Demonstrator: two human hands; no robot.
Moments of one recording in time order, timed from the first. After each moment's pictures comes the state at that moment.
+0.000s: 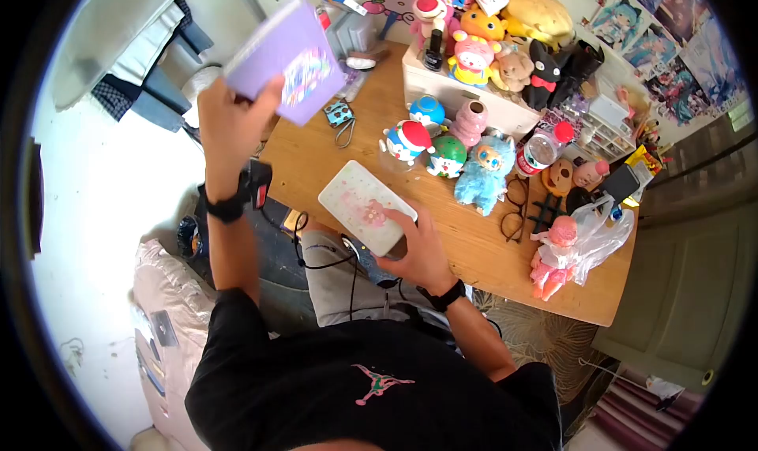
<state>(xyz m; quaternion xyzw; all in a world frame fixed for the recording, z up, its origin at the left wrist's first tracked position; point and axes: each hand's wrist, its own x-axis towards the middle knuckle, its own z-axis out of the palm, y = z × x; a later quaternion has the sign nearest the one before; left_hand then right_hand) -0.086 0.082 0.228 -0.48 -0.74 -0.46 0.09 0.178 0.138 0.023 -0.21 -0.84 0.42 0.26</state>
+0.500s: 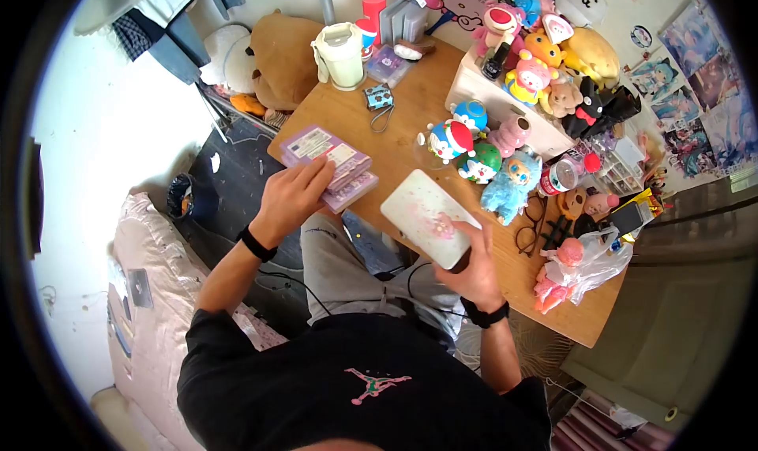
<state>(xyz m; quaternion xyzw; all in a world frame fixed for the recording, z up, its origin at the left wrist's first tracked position) -0.085 -0.030 0.074 -0.66 -0.71 -0.16 0.20 0.234 0.155 0.035 -0.23 -0.87 0.39 0.22</state>
